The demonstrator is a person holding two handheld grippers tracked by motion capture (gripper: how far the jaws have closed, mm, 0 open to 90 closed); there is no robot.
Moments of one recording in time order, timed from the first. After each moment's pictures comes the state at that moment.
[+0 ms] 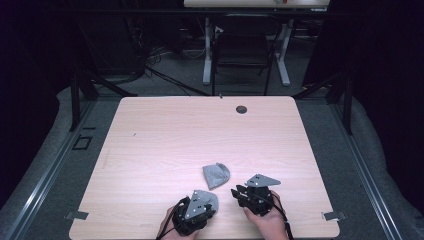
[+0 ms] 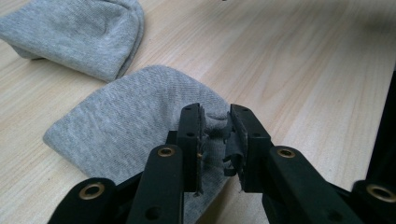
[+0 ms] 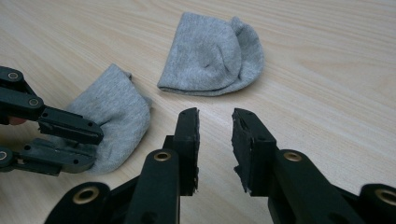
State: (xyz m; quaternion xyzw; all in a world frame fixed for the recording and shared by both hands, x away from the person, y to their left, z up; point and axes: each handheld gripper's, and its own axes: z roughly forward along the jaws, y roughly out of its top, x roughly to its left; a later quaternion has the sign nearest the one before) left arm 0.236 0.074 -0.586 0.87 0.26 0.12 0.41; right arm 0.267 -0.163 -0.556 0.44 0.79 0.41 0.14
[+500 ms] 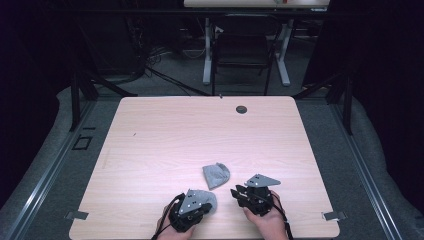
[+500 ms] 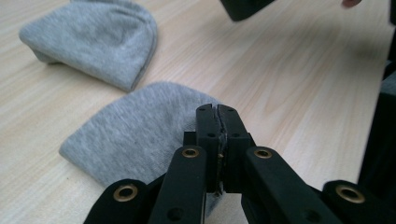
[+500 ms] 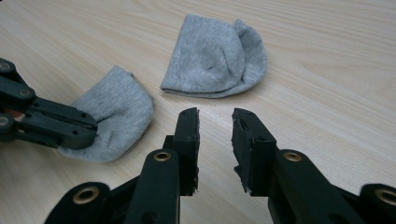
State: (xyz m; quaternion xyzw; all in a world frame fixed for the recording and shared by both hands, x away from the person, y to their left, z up) left arm 0.243 0.087 -0.573 0.85 0.28 0.10 0.44; right arm 0.267 -0.162 -0.556 0.43 0.79 0.42 0.14
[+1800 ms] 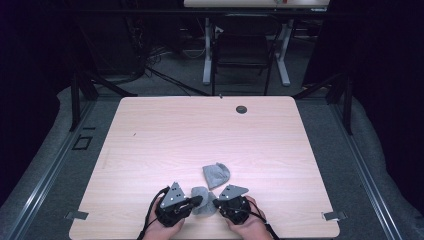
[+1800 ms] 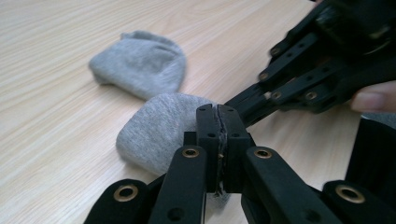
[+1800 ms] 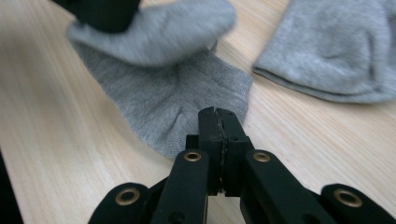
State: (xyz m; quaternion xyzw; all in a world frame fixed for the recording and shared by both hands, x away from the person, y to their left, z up) left arm 0.250 0.120 -0.553 0.82 0.30 0.11 0.47; right arm 0.257 -0.107 -0.578 0.32 0.87 0.36 0.13
